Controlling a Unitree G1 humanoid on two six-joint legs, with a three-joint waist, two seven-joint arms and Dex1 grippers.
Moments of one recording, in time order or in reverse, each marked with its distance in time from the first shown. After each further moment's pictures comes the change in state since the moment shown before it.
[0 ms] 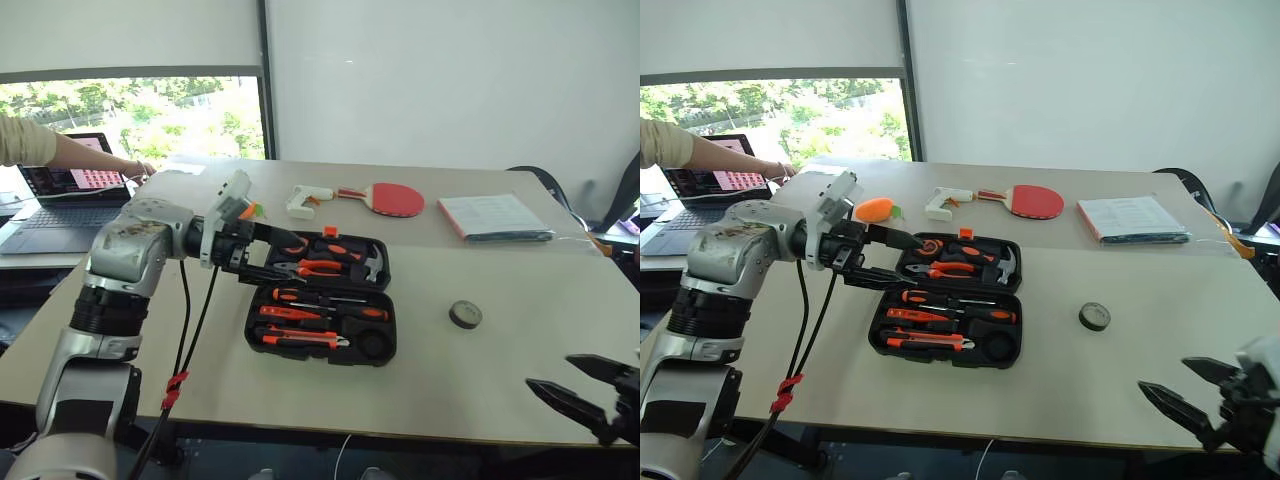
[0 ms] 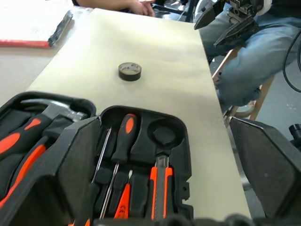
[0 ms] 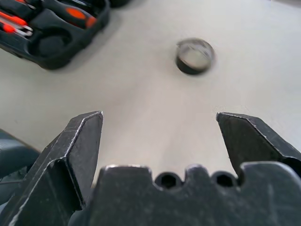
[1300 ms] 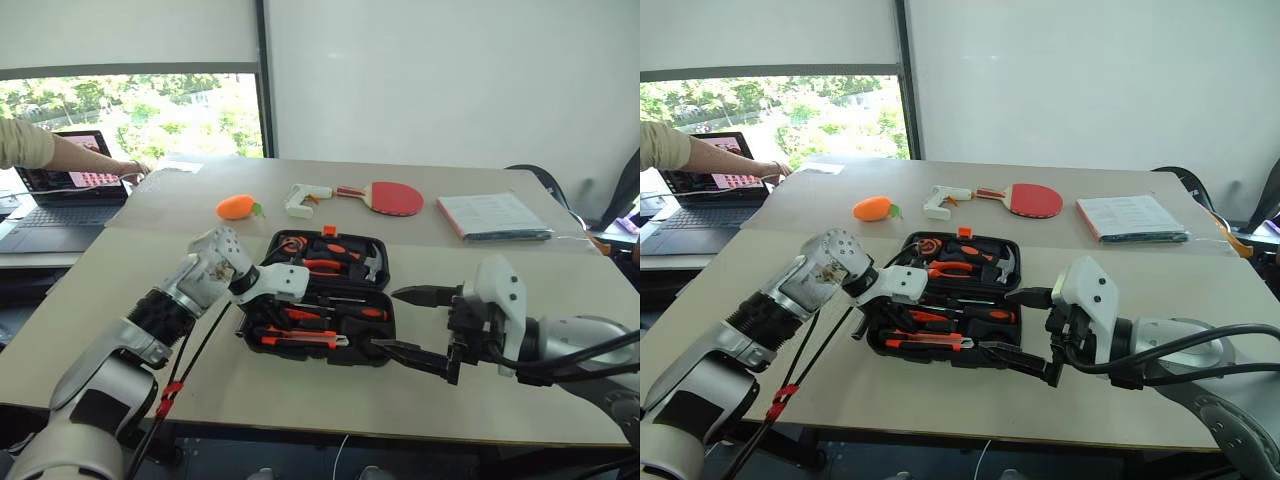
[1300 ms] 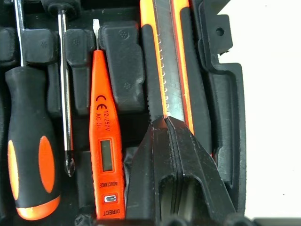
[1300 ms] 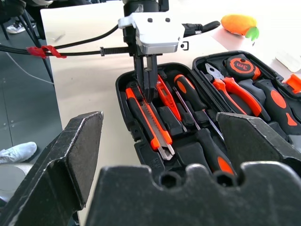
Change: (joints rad) left arm -0.042 -0.046 -0.500 0.149 0.552 -0.347 -0.039; right arm -0.834 -0.130 0.796 -0.129 0.180 0.017 -0.241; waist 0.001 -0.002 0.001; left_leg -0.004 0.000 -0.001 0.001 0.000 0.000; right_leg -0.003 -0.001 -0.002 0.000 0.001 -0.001
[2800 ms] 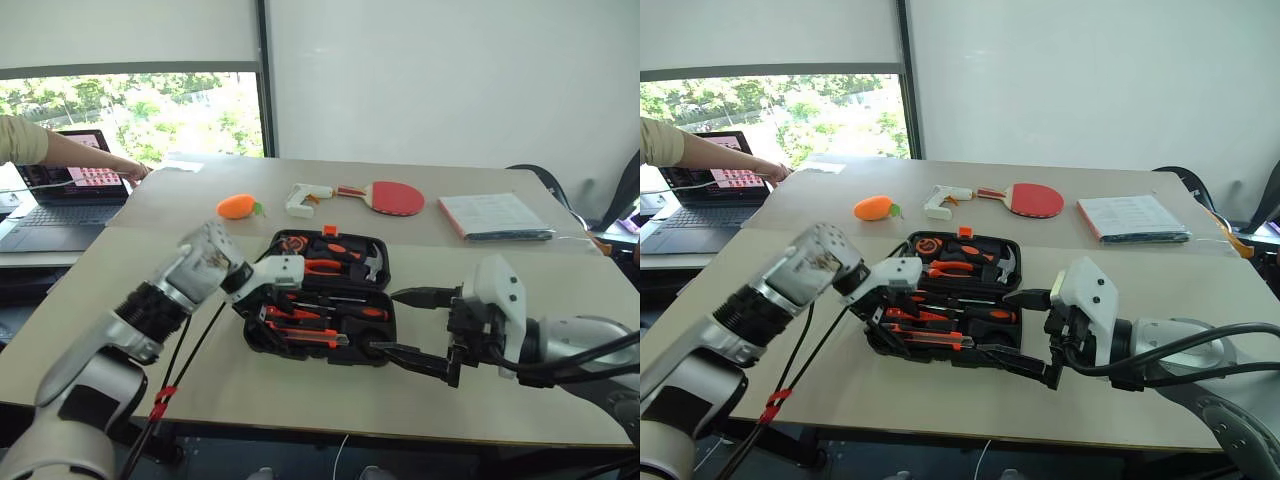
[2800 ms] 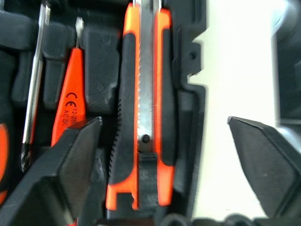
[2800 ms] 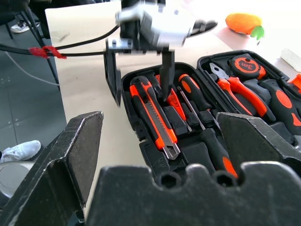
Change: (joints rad) left arm -0.073 0.086 -0.019 -0.084 -0.202 0.324 -0.047; right arm -0.002 -0.018 -0.001 -0.005 0.021 0.006 0.004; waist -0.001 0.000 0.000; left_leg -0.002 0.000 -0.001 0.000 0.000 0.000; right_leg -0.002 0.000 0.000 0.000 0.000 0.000
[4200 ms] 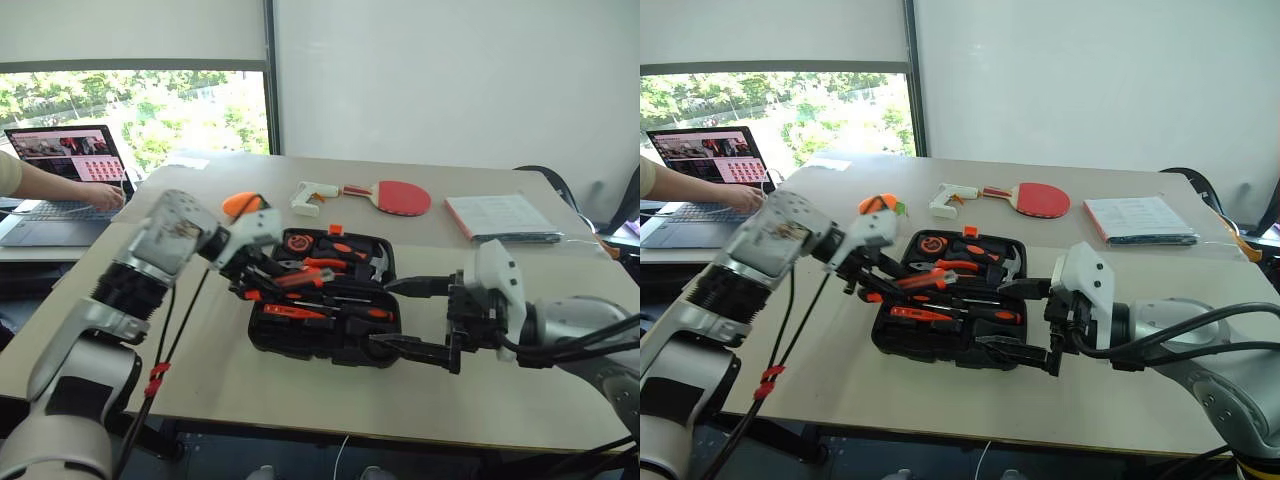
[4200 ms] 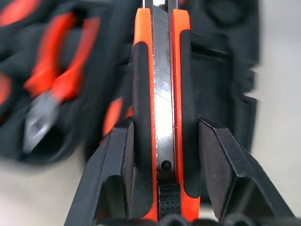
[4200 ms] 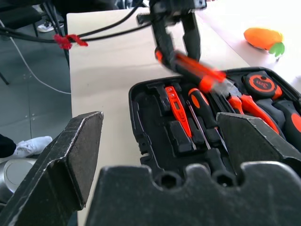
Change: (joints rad) left arm -0.024 -0.046 0.103 0.075 0.025 -0.156 0.058; right arm -0.069 0.017 0.035 0.072 -0.037 -0.012 0.107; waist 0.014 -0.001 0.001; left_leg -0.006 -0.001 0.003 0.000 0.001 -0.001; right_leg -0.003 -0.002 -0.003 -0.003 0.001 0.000
